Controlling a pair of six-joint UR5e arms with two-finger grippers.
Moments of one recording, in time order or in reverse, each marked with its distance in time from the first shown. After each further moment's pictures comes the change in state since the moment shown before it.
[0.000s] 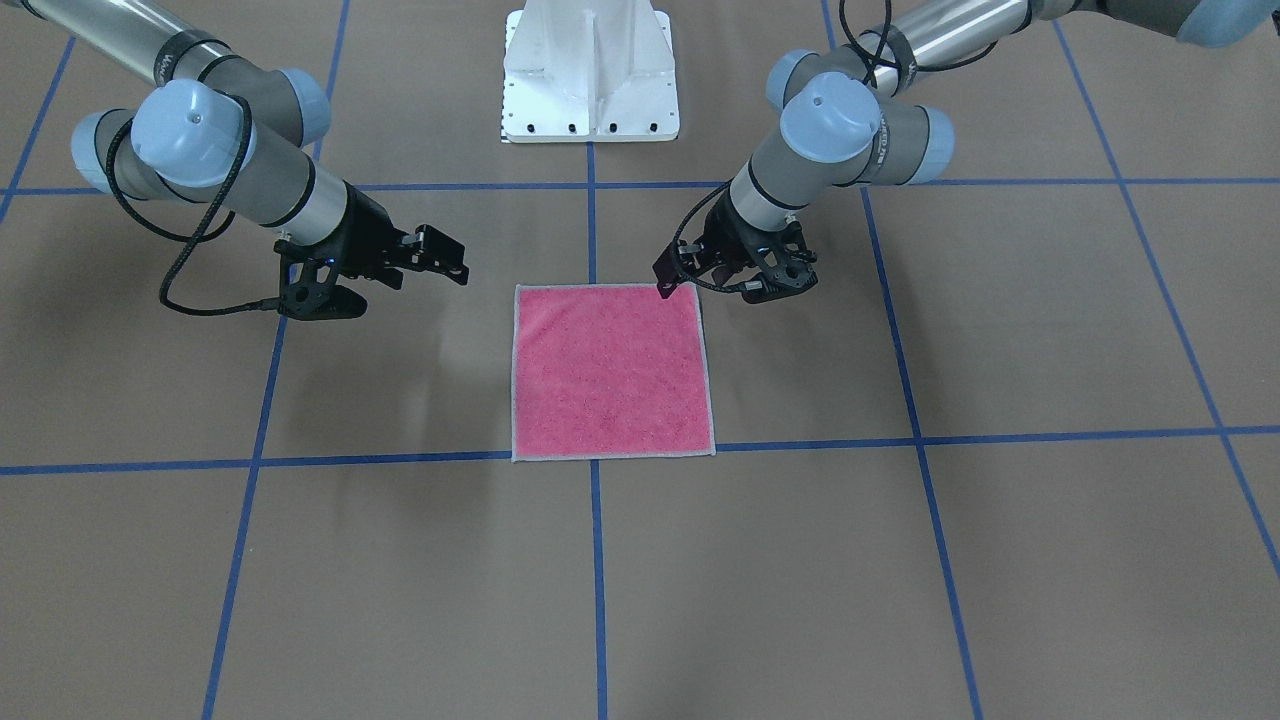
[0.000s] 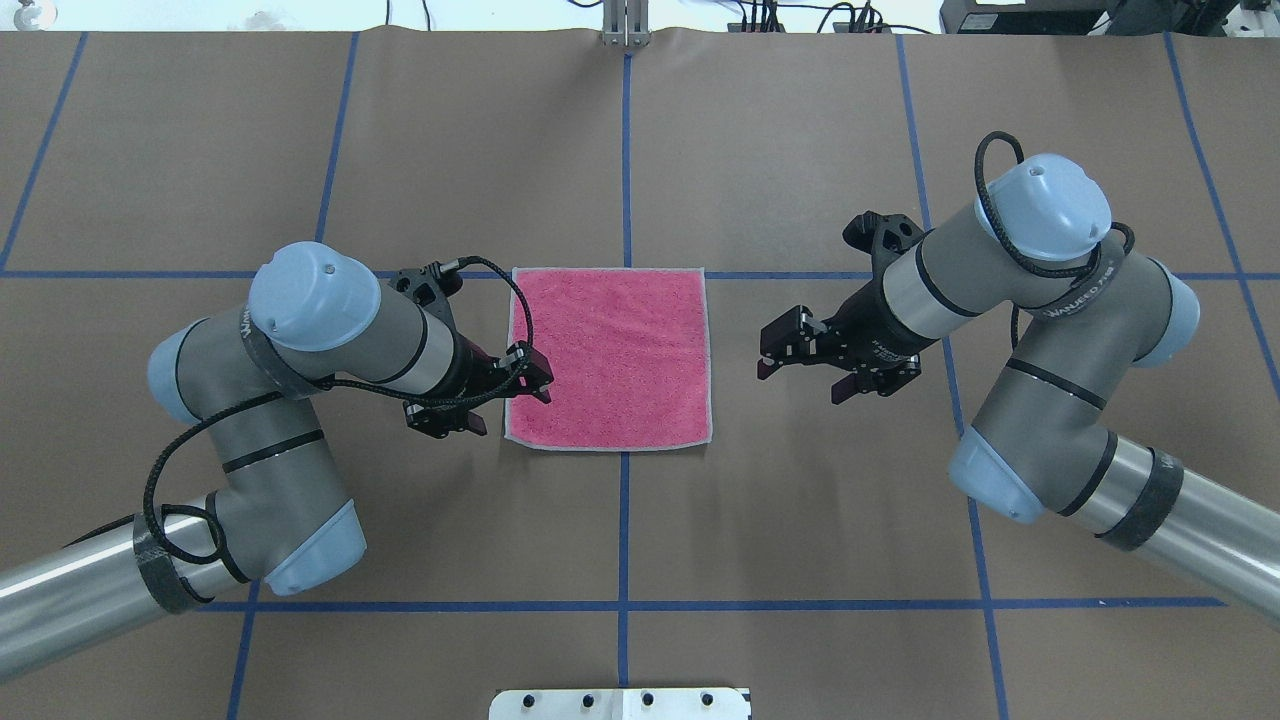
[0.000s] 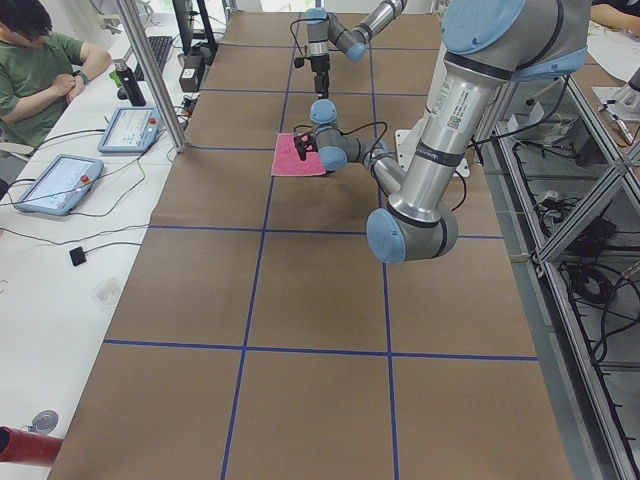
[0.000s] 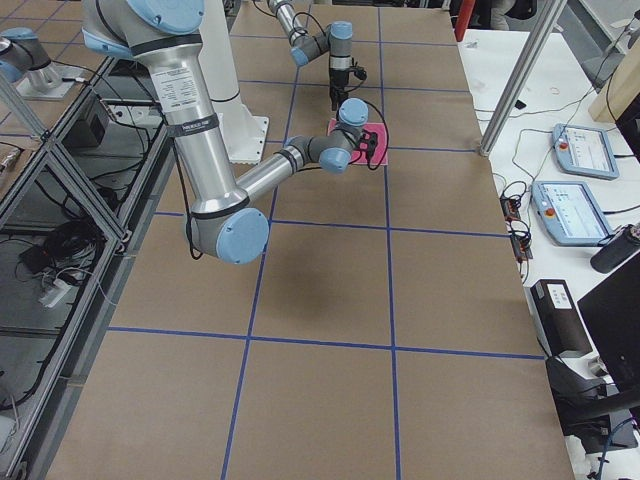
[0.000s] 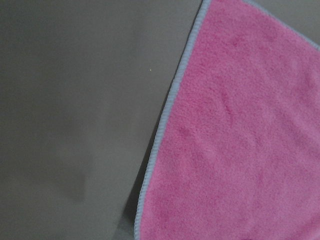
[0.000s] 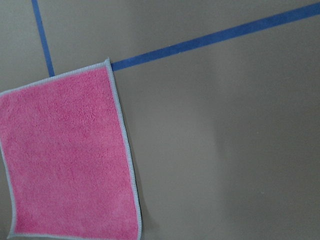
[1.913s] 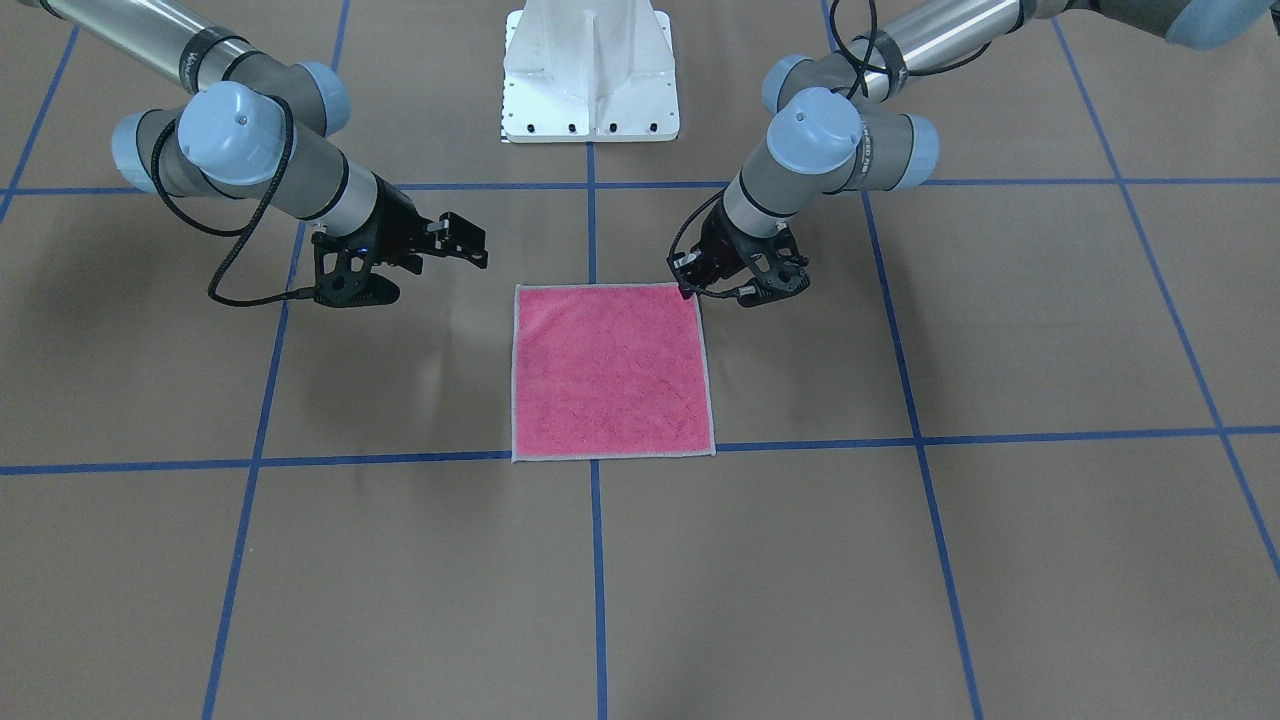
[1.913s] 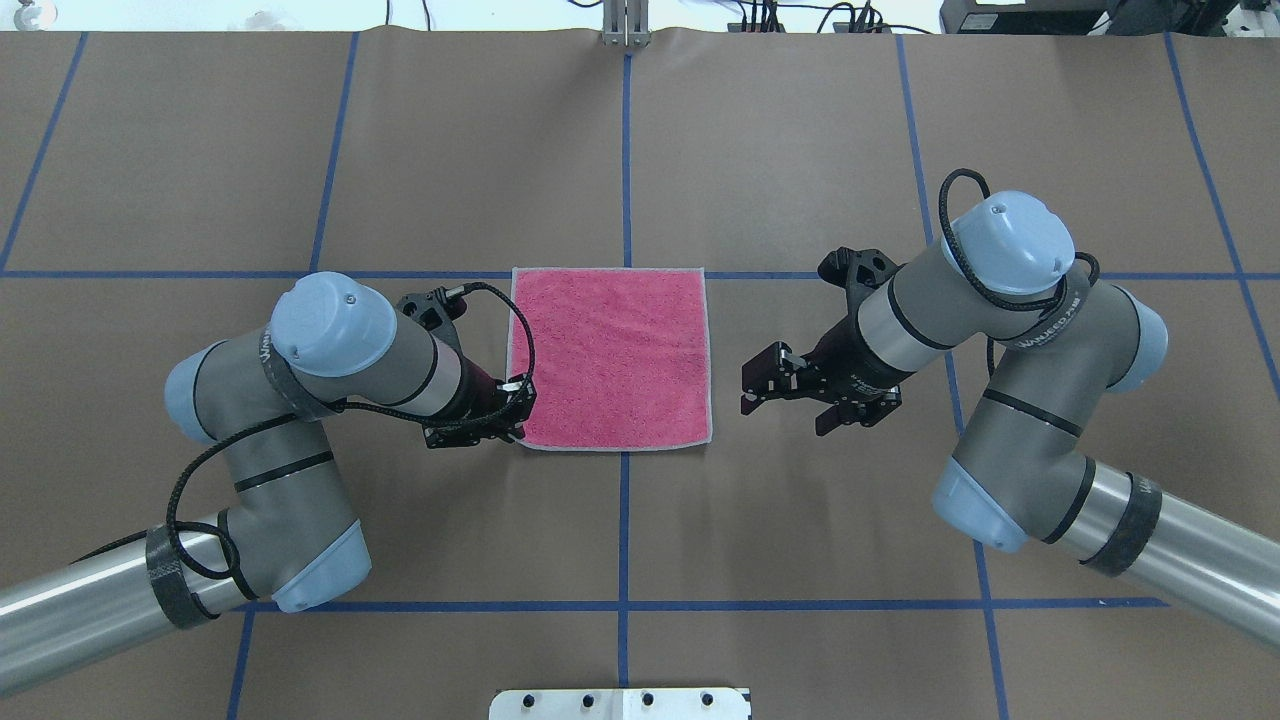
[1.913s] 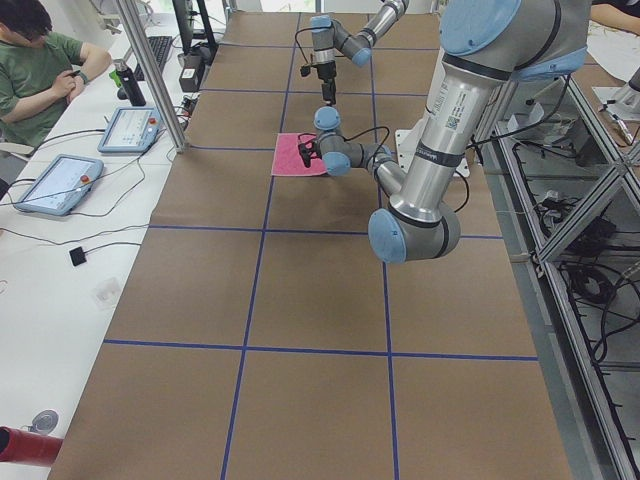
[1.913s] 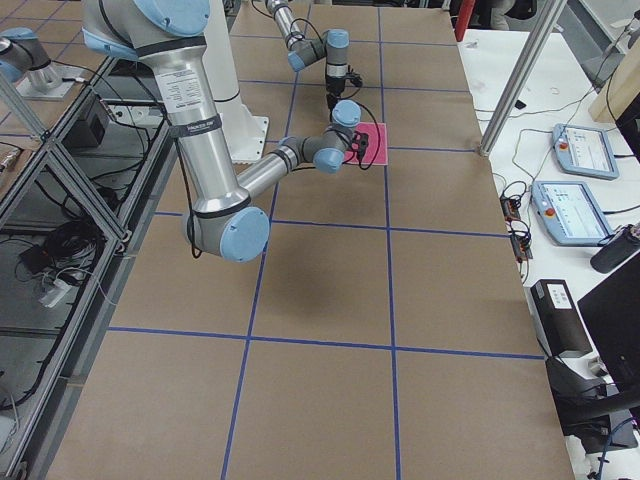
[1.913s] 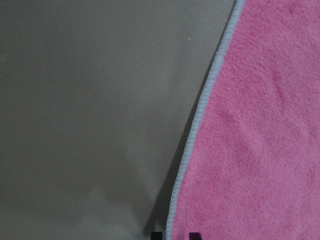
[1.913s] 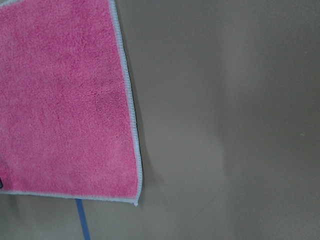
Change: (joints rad) left arm 0.026 0.004 0.032 -0.004 0.024 -0.005; right arm -0.048 0.003 -0.006 0.000 -0.003 0.001
